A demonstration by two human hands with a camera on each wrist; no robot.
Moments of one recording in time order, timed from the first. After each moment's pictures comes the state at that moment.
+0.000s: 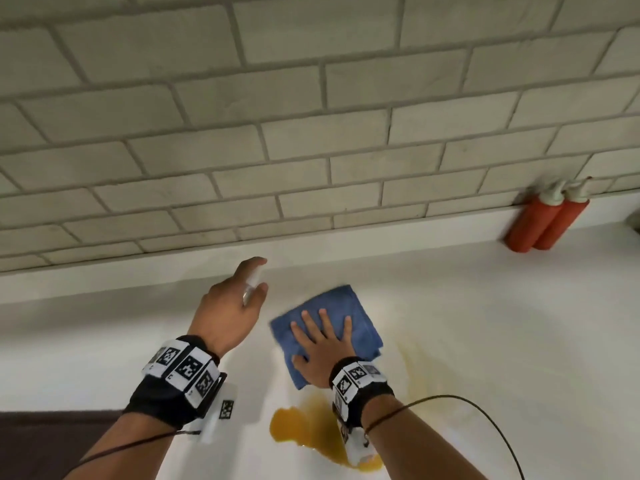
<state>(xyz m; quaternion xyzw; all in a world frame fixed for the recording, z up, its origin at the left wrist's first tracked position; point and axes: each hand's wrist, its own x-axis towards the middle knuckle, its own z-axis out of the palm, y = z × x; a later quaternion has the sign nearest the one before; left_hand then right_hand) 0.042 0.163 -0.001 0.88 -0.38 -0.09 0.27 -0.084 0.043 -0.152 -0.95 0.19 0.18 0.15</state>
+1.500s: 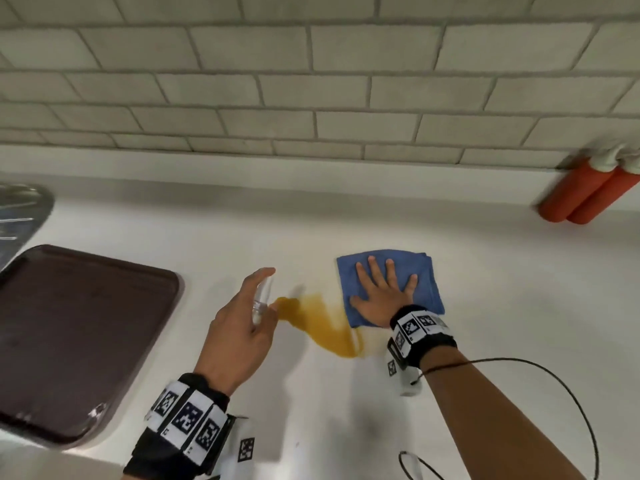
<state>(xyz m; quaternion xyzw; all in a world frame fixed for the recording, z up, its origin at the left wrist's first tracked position) -0.146 0.274 -0.041 0.89 -0.24 -0.09 0.37 -0.199 0.006 -0.146 -0.93 0.23 0.22 0.15</state>
